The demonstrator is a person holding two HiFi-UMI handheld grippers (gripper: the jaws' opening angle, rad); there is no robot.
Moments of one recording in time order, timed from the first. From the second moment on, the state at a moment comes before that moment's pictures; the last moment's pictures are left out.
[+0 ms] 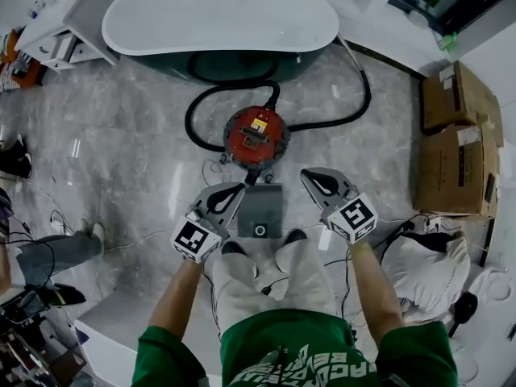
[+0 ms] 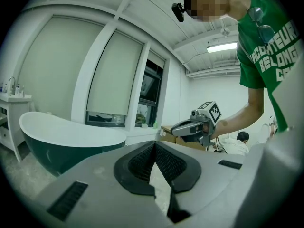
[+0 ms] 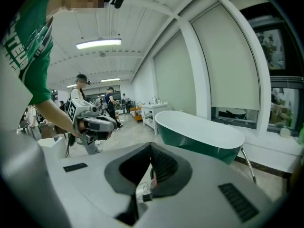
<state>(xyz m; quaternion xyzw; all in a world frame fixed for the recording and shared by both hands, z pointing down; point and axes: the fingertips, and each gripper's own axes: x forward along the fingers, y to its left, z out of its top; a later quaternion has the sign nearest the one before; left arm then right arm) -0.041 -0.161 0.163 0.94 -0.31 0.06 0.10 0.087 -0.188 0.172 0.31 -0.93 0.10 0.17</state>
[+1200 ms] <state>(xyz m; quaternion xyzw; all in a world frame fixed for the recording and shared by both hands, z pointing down) -0.039 -0.226 0.541 0.97 -0.22 0.03 0.01 0.059 -0.268 0.557 0.25 -0.96 -0.03 0.10</state>
